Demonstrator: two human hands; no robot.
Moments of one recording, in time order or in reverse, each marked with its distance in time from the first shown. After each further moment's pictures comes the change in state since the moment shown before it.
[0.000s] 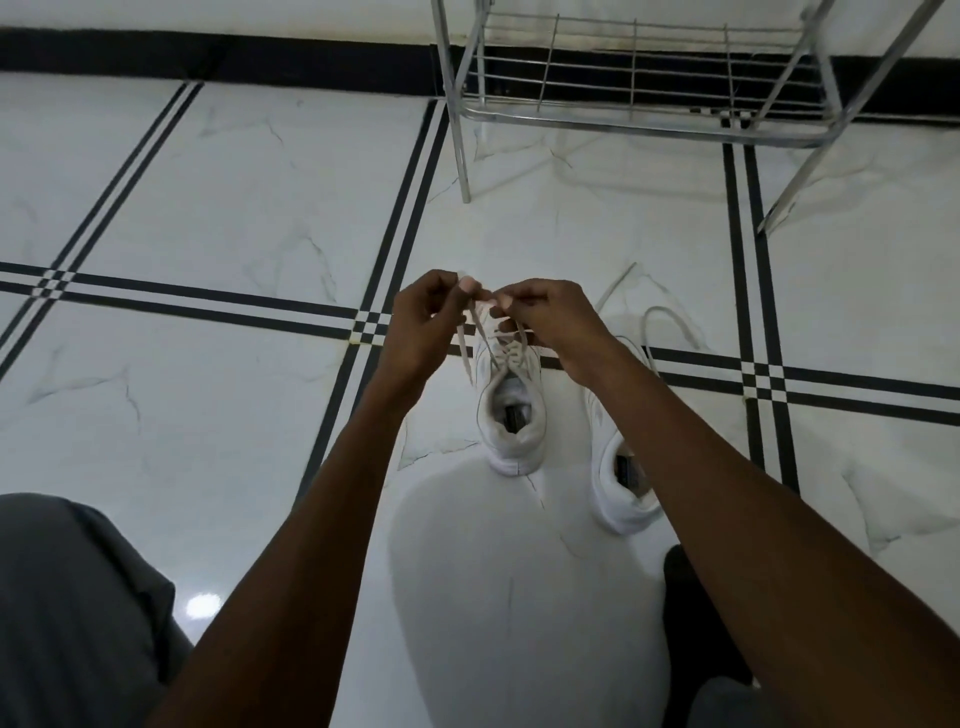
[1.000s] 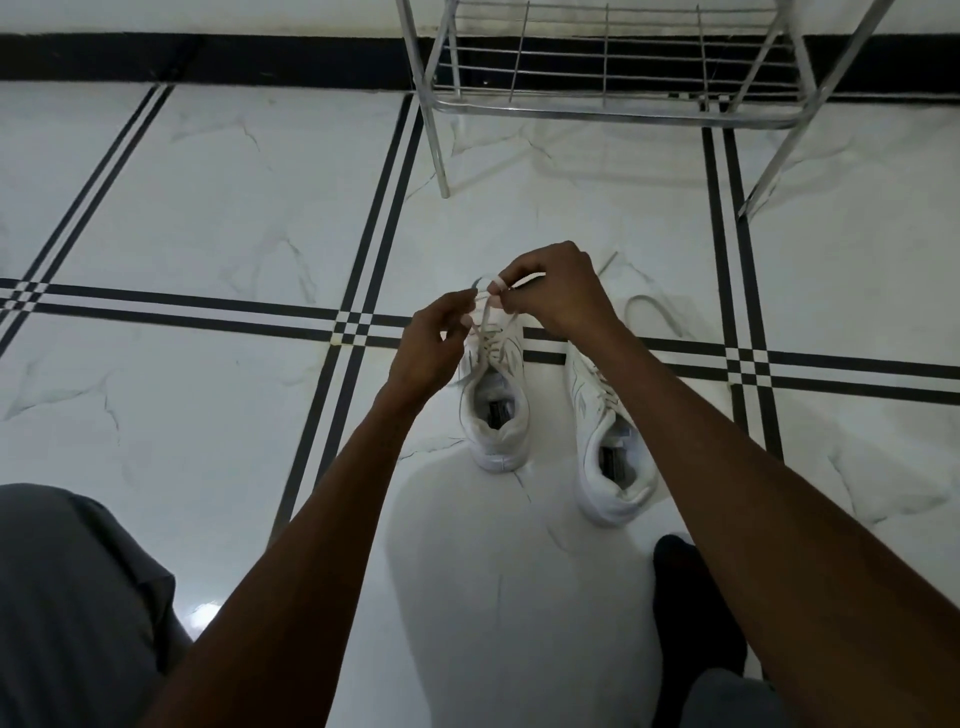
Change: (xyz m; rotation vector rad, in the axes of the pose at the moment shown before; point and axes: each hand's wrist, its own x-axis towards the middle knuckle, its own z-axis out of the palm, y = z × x) left_hand 0.006 -0.039 0.025 0.344 -0.108 0.016; right_hand 0.006 -0.008 -0.029 -0.412 0.124 -0.330
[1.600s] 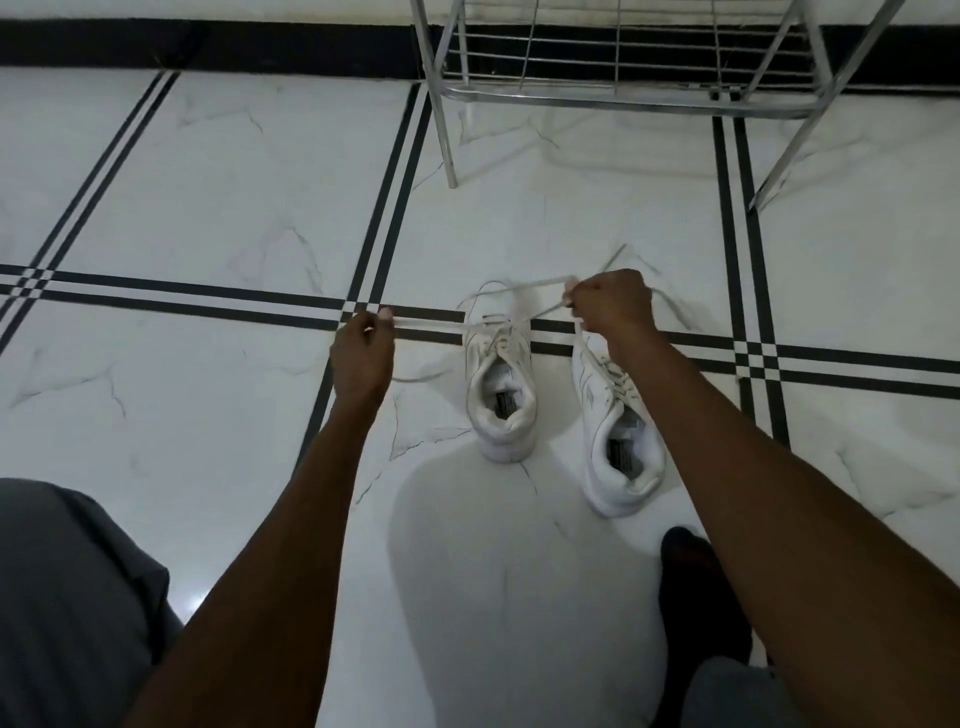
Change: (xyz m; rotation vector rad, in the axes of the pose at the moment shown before) left_hand -0.022 -0.052 -0.045 -0.006 0.376 -0.339; right_hand 0.005 0.060 -0.006 0.060 0.207 0.536
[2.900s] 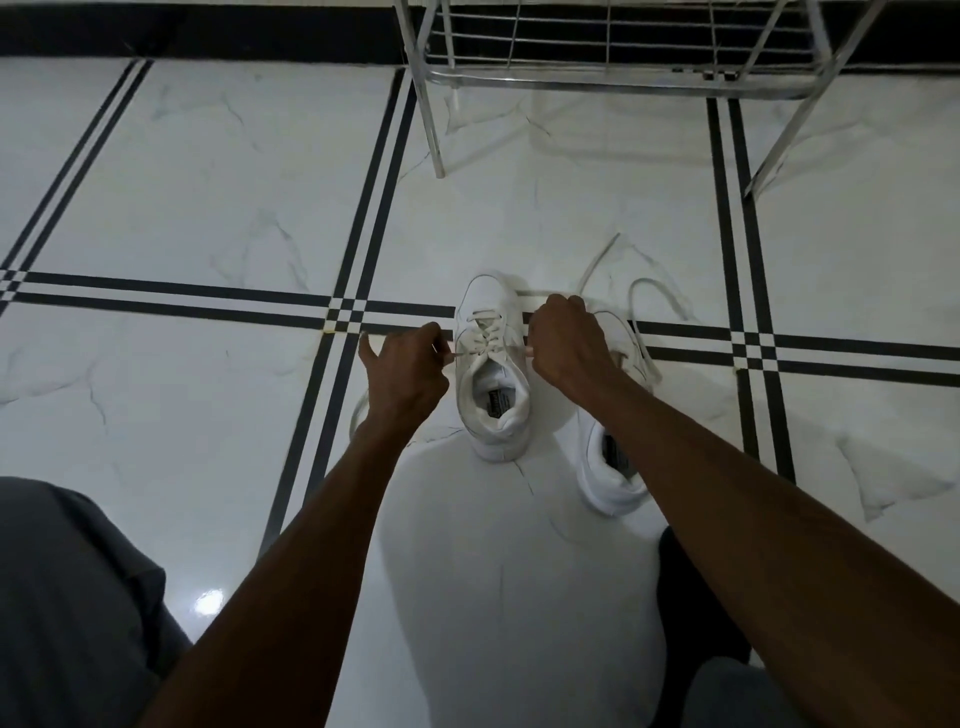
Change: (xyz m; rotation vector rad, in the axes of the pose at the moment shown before) left_hand -0.013 0.001 0.051 0.681 -0.191 0.344; right_hand -0.028 0.029 0.038 -0.914 -0.127 -0.504
